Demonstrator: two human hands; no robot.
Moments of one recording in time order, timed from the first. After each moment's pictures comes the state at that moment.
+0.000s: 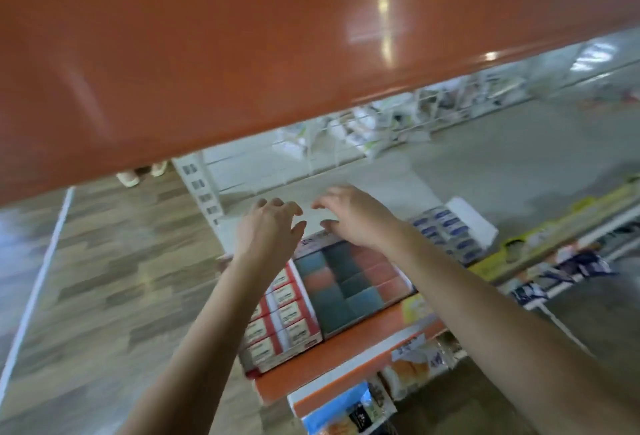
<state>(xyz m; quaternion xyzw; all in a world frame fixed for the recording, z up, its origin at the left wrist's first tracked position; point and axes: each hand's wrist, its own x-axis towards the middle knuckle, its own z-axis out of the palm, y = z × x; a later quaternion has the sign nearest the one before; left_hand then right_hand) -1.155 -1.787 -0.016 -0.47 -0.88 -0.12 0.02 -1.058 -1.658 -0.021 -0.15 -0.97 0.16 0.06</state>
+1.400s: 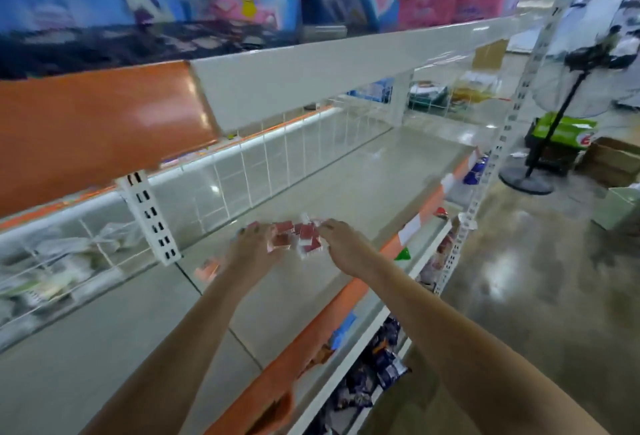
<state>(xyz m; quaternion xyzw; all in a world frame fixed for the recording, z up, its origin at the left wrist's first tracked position) -0.780 -0.976 -0.058 -0.60 -0.78 -0.16 -0.04 -0.595 -0.911 -0.040 -0.40 -0.91 0.07 0.07</state>
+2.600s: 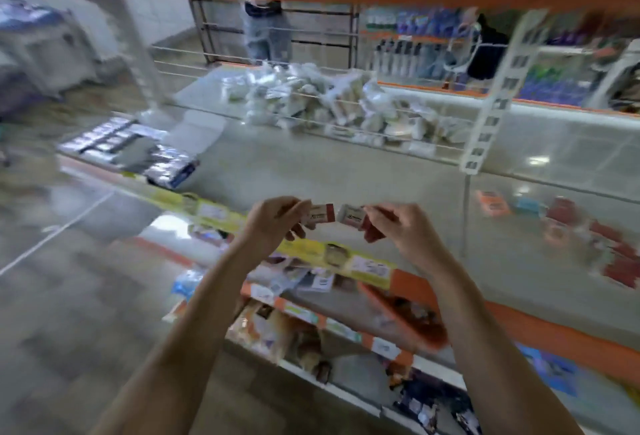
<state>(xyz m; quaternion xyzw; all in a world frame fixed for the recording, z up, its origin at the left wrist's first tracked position) -0.730 -1.342 -0.034 -0.09 -0.83 -0.55 -0.03 -0.708 -1.124 -0.042 0.05 -0.85 0.53 0.04</state>
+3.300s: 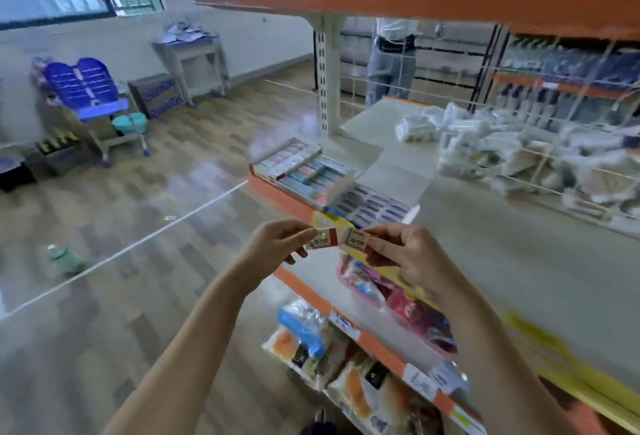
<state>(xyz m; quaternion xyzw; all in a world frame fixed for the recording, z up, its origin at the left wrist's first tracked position) -0.796 -1.705 -0.027 0.04 -0.82 -0.56 0.02 -0.830 -1.483 -0.030 0.14 -0.72 0.66 -0.16</state>
